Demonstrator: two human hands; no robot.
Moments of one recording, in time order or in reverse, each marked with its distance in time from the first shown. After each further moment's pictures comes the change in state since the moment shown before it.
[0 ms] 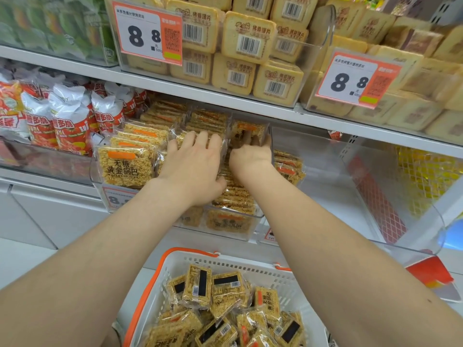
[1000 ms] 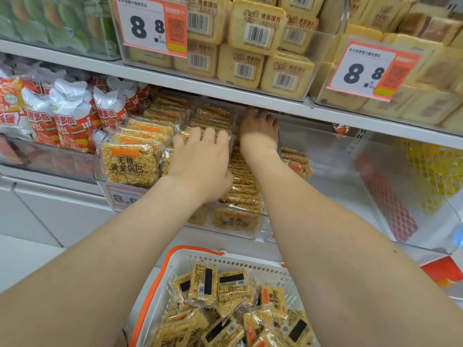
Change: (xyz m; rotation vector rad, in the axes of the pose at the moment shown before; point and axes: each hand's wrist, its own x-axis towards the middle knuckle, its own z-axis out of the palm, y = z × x) left_hand 0.005 0.003 0.005 0.055 0.077 -0.005; right_hand 0.057 0.006 0.001 0.446 0.388 0.226
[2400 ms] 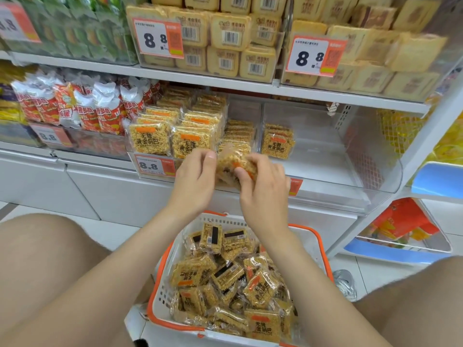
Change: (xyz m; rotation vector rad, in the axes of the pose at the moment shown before) left_hand -0.135 0.045 -0.012 -1.045 0.237 -0.261; right_hand -0.279 0.059 -0.050 0.728 0.345 -0.120
